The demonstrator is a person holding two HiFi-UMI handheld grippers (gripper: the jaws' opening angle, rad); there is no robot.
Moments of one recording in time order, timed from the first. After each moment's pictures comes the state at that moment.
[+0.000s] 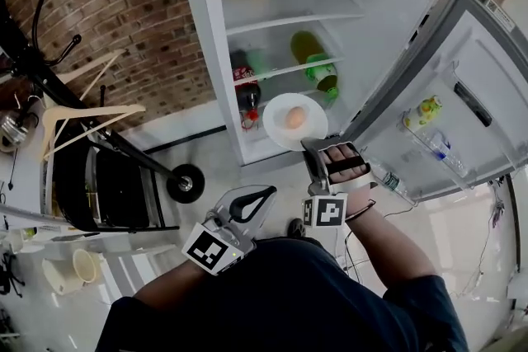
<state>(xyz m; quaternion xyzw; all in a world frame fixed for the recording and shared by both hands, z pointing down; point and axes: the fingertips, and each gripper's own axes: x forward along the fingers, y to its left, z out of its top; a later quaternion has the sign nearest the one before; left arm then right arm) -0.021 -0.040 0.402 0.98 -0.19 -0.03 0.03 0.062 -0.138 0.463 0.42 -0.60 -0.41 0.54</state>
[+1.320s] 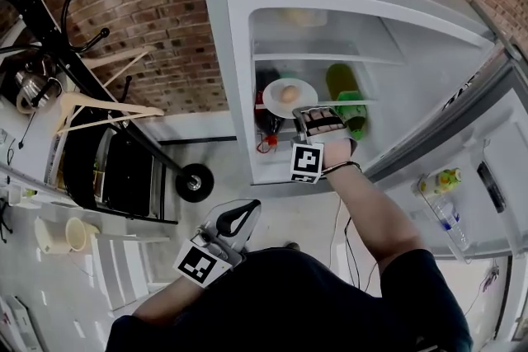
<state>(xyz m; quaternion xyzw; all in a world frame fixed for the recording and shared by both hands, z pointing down) -0.043 -0.096 0.406 0.94 -0.35 -0.03 0.03 0.034 -0.344 0.500 0.31 -0.62 -0.45 0.56</state>
